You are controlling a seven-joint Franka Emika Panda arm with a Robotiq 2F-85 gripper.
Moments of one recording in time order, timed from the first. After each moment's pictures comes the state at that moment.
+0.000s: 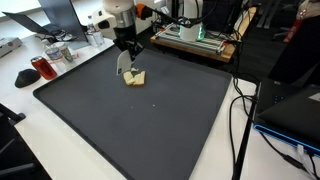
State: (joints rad) arm 0.04 0.29 -0.01 -2.03 -0.25 2.15 0.01
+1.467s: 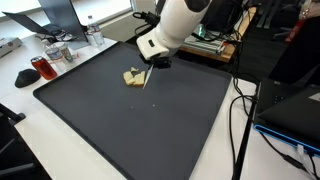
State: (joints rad) arm 0.30 0.43 0.02 -1.96 -0.58 1.96 0.26
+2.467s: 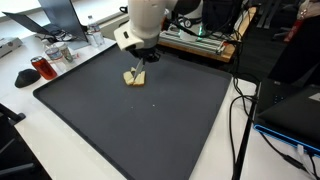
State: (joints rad) arm 0.17 0.42 0.03 -1.90 -0.42 1.91 0.15
